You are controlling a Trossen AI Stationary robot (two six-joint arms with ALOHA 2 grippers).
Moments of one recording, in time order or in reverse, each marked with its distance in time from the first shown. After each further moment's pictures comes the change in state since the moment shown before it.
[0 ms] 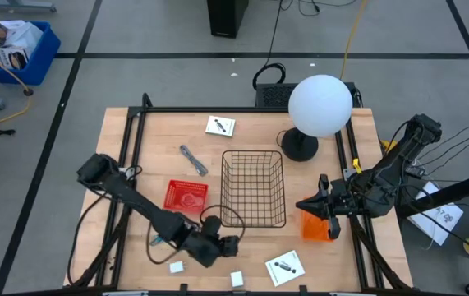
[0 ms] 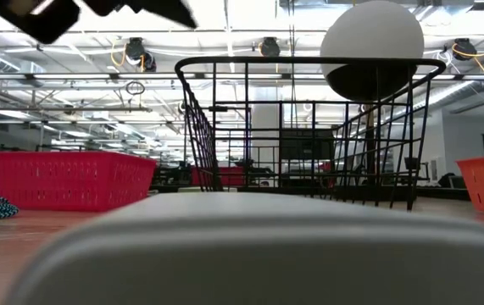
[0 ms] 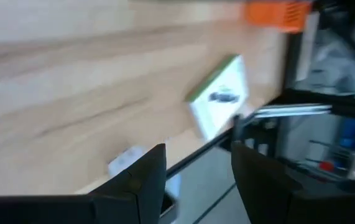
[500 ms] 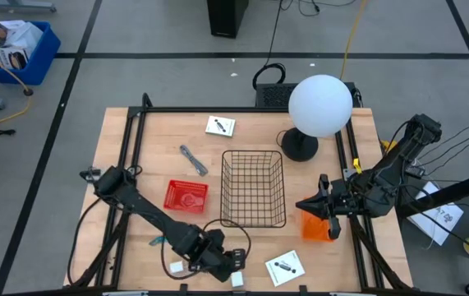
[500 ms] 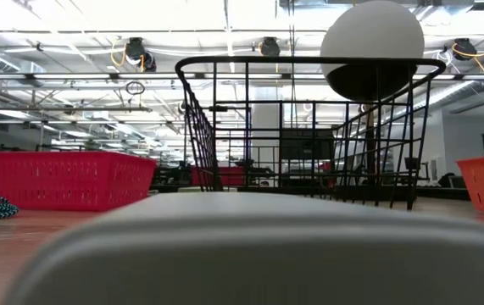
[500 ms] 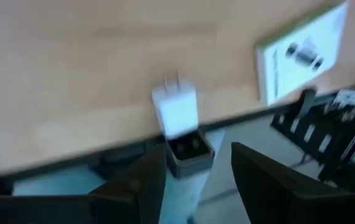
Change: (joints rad) left arm -0.009 0.198 0.361 -0.378 0.276 -0.218; right arm 0.000 0.000 0.000 0.000 0.000 0.000
